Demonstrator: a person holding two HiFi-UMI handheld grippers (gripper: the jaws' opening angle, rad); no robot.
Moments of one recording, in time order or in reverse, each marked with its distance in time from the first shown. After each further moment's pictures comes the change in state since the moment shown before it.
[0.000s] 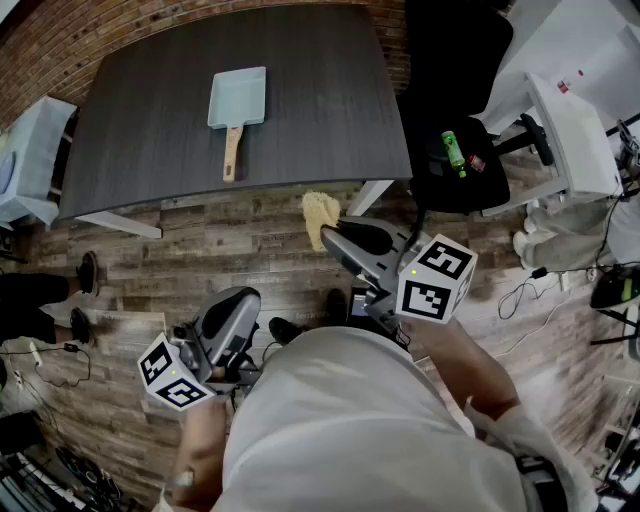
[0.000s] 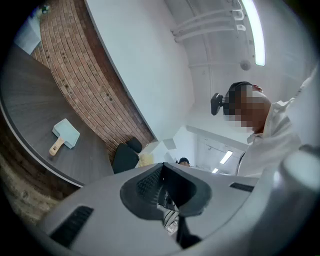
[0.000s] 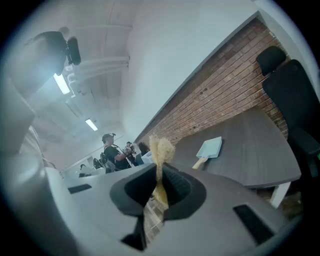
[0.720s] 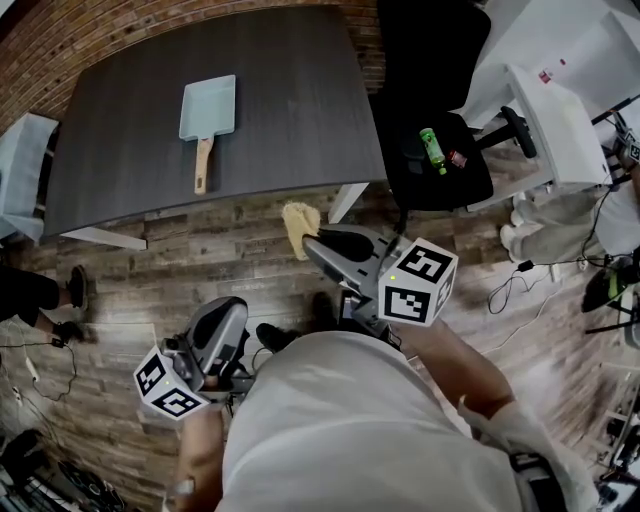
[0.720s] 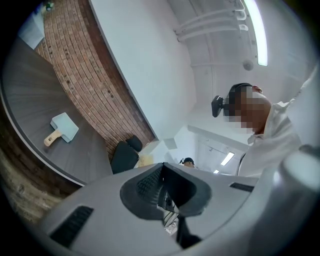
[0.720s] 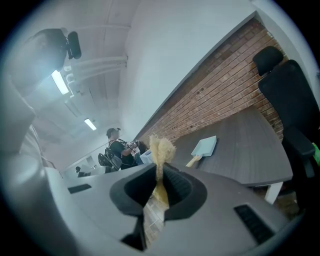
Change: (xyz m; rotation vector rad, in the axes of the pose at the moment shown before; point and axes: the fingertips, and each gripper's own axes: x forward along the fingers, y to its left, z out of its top) left arm 0.015 0.002 -0.020 -0.021 -0.010 0.015; right arm -0.016 -0.017 -0.011 0.005 0.017 -0.003
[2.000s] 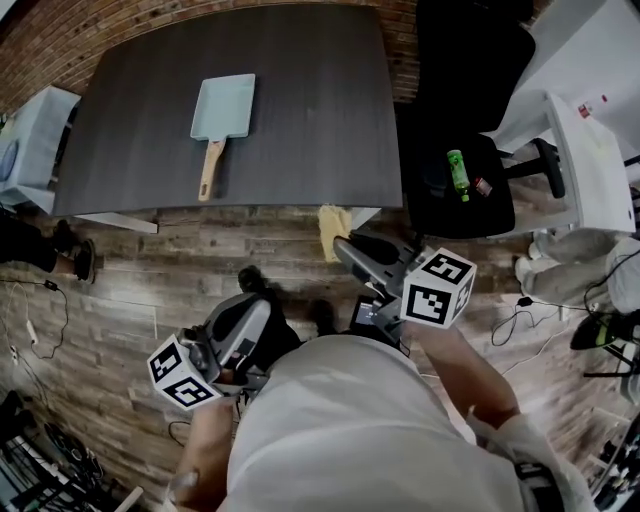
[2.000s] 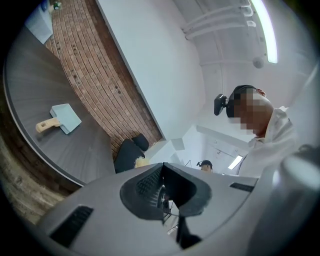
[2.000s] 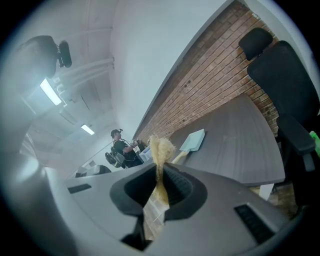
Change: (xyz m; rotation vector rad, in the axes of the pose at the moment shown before) left arm 0.080 0.026 -0.023 -0.047 -0.011 0.077; right arm -0.025 -0.098 0.008 0.123 0.056 0.016
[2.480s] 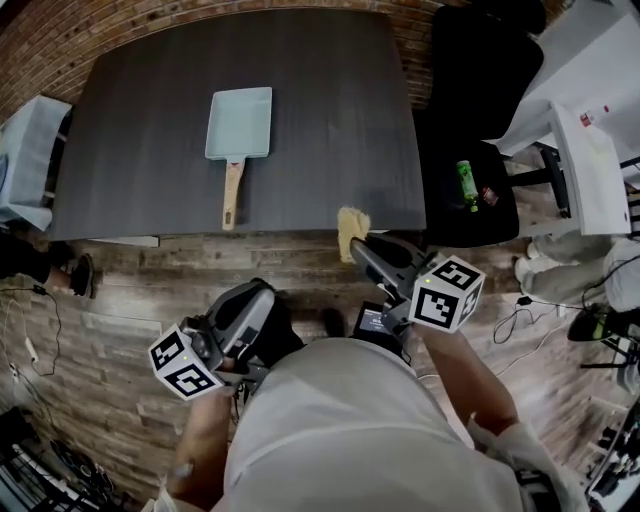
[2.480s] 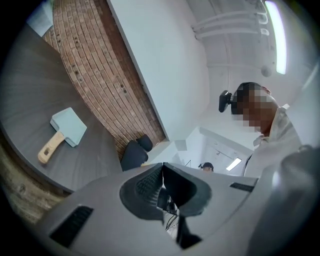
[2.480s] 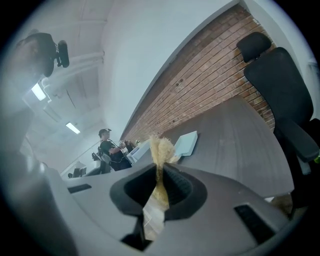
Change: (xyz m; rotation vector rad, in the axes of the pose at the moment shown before) left arm -0.006 0.078 0.070 -0.044 0.046 -0.018; right arm 0.066 -0.023 0.023 0.013 -0.001 -0.141
